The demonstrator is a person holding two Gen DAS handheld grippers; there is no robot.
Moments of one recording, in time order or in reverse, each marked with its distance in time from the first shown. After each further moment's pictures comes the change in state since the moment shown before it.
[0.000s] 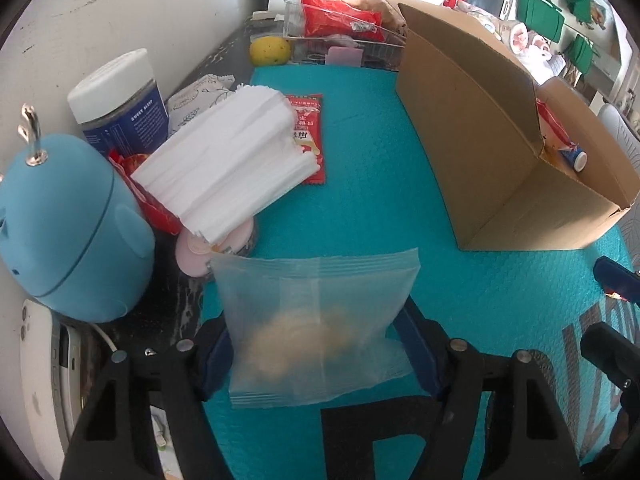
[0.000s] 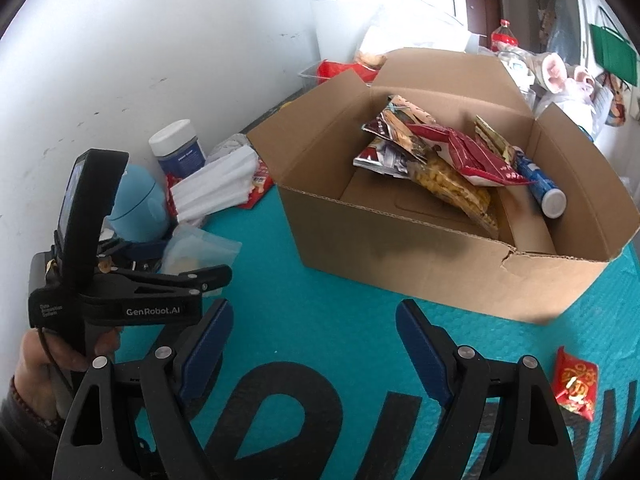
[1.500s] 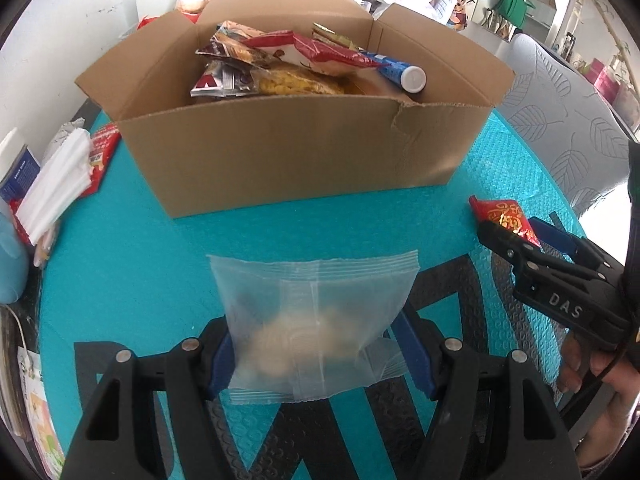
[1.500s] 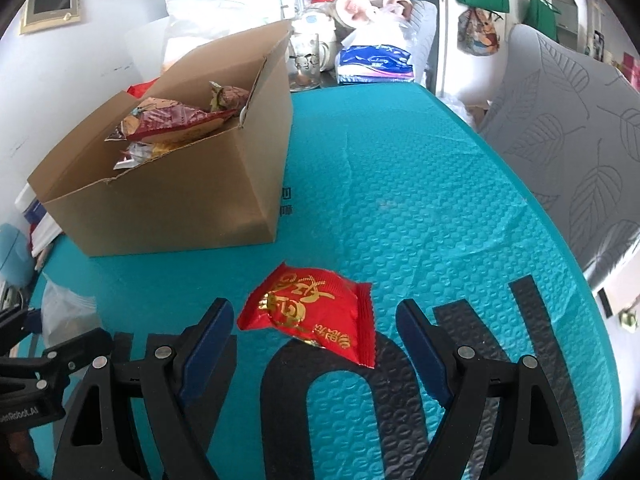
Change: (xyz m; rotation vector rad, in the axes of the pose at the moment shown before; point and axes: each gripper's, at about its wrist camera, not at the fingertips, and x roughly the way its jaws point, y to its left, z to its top) left arm -0.024 -0.177 -0.030 0.173 0.056 -0.151; right arm -0.043 -0.164 -0.062 0.315 0.004 -0.349
